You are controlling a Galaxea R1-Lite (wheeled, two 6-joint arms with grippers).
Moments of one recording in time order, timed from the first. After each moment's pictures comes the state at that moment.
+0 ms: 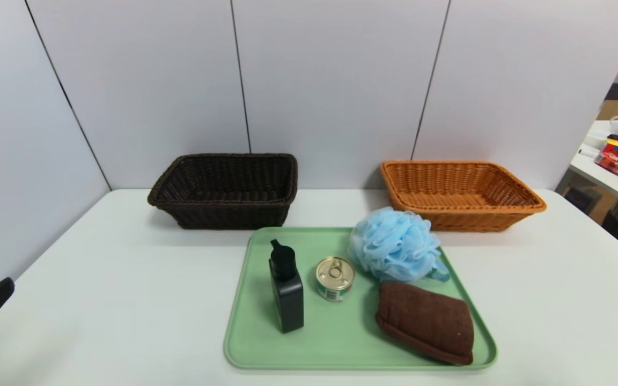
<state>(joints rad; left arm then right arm) 0.01 0.61 -0.46 -0.09 -0.05 -0.04 0.01 0.56 -0.62 0.03 0.12 -0.02</state>
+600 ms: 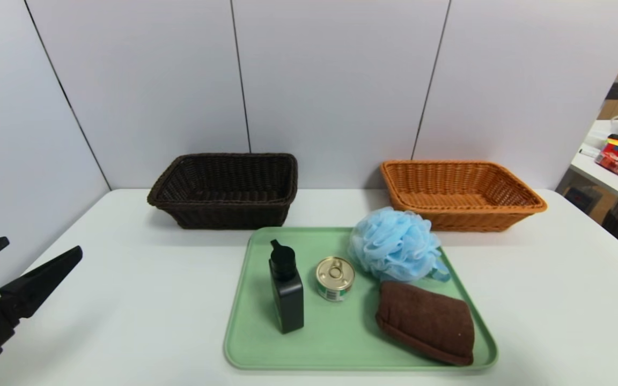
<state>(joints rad) -0.09 0.84 -0.33 -0.46 -0.06 -0.04 0.11 0.72 -0.56 -0.07 0.14 -0.03</state>
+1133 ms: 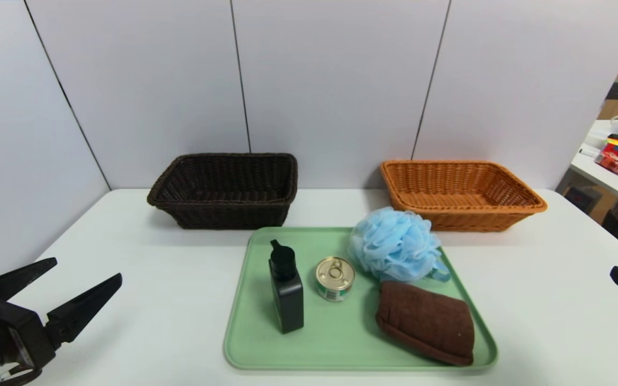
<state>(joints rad) -0.21 0.90 -0.26 -0.51 -0.05 -0.04 0.16 0.74 -0.48 -0.13 0.14 -0.03</state>
